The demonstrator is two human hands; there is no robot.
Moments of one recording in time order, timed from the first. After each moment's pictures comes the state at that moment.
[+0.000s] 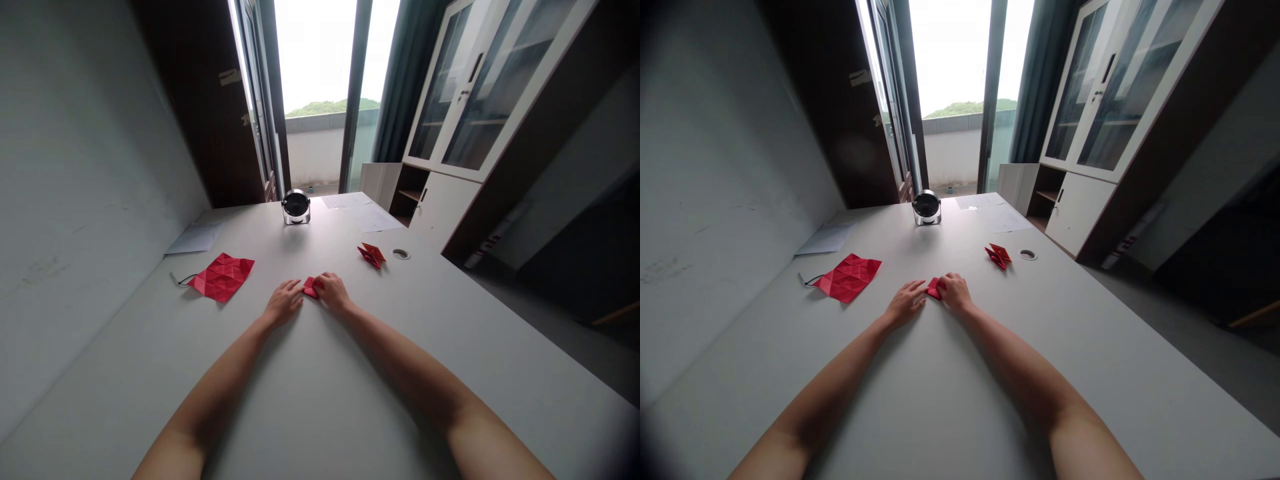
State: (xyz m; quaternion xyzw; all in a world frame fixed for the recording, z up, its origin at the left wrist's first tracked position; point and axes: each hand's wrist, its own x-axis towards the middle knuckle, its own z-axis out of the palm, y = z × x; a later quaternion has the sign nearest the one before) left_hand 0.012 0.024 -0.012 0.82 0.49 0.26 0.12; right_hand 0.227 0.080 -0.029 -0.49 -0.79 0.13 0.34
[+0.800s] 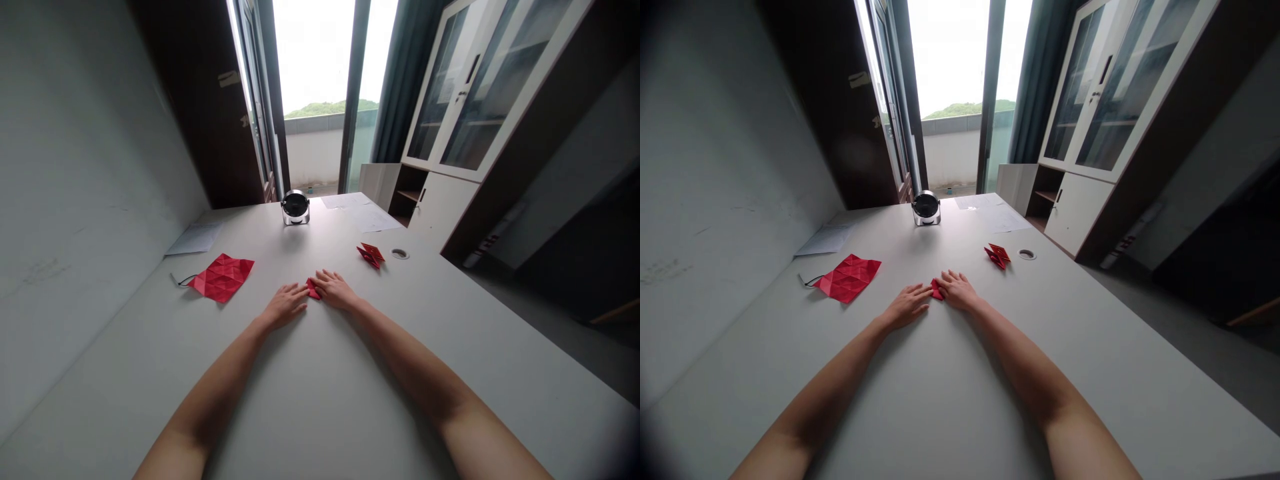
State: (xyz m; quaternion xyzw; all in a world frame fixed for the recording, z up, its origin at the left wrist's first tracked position) left_hand 0.011 0.023 -0.009 0.88 0.46 0.12 0.07; right_hand 0.249 0.089 -0.023 -0.45 -0.89 0.07 0.09
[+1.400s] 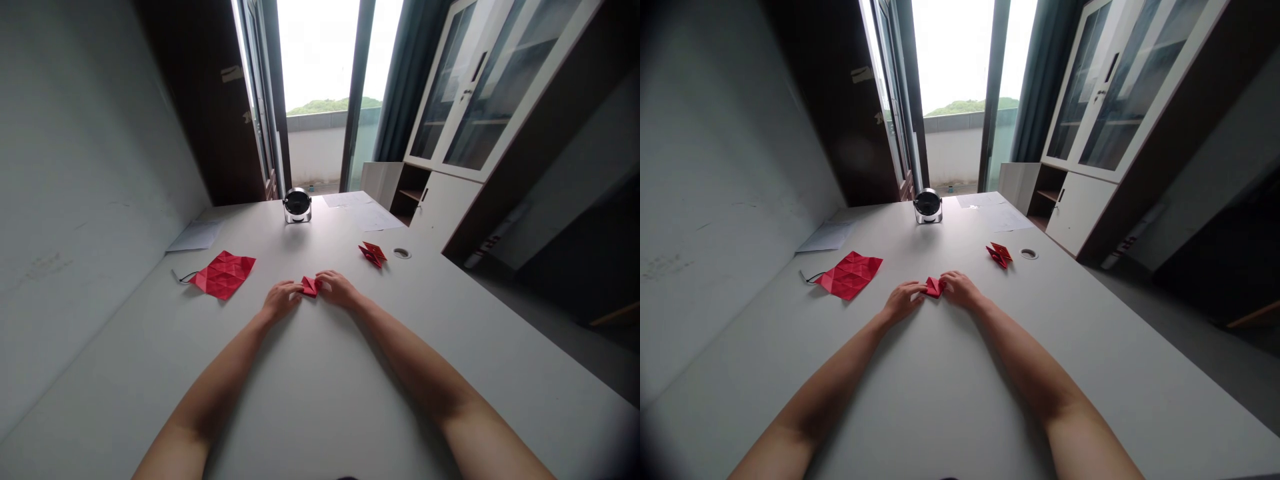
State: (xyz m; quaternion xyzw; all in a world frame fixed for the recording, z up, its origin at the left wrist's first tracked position) left_hand 0.005 0.024 -0.008 0.81 0.52 0.24 0.10; right_hand 0.258 0.096 -0.027 -0.35 -0.89 0.11 0.28
